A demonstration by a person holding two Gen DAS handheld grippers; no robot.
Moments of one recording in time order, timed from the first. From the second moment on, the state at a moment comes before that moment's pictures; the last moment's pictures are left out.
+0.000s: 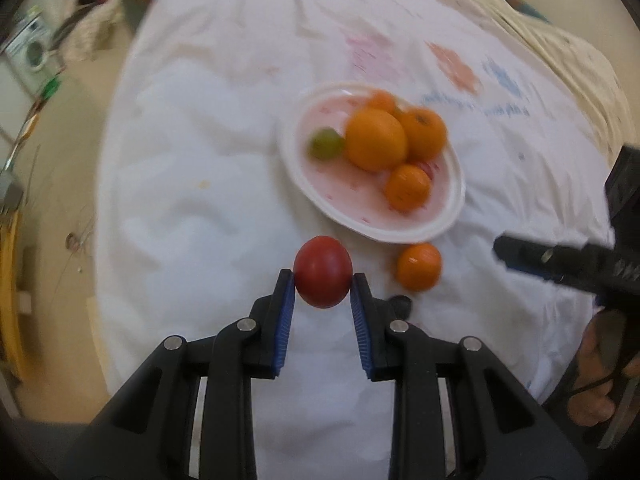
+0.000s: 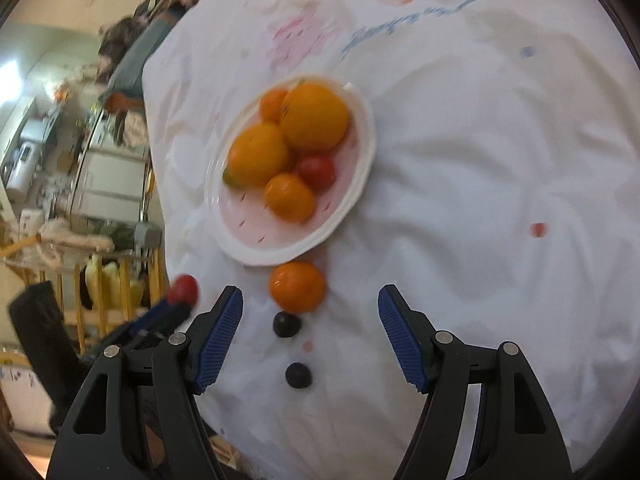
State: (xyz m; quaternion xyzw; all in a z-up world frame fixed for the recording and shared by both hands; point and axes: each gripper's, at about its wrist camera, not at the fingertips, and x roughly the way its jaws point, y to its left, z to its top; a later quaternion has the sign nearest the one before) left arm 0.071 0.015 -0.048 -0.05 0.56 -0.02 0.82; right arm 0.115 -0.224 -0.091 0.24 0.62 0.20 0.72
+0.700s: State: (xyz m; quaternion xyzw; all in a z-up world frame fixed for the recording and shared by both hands) left arm 0.076 0.028 -0.050 -0.07 0.56 0.00 0.83; right arm 0.133 -0.160 -0.127 0.11 0.66 0.25 0.70
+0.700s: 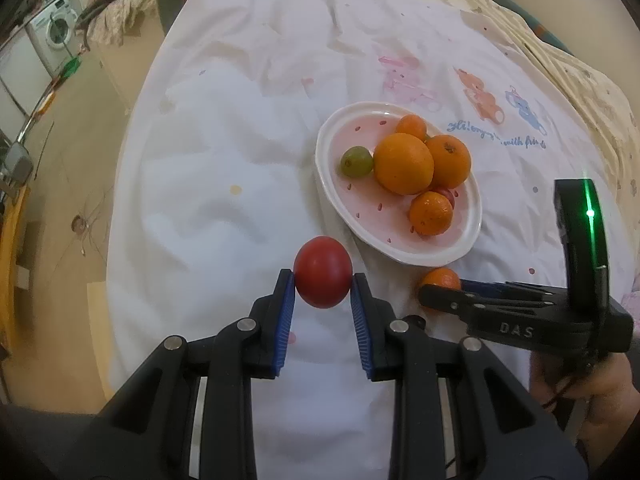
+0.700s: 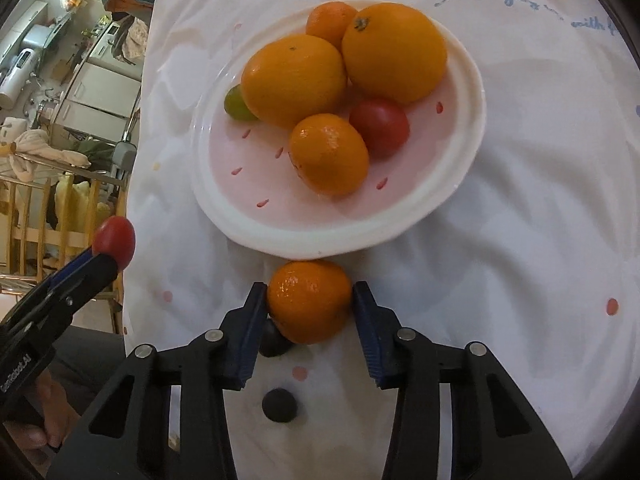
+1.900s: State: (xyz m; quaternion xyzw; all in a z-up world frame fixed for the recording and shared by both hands) left arm 0.092 -0.004 -0.002 -0.05 0.51 -0.05 0.86; right arm 0.148 -0.265 0.003 0.23 0.49 0.22 0.81
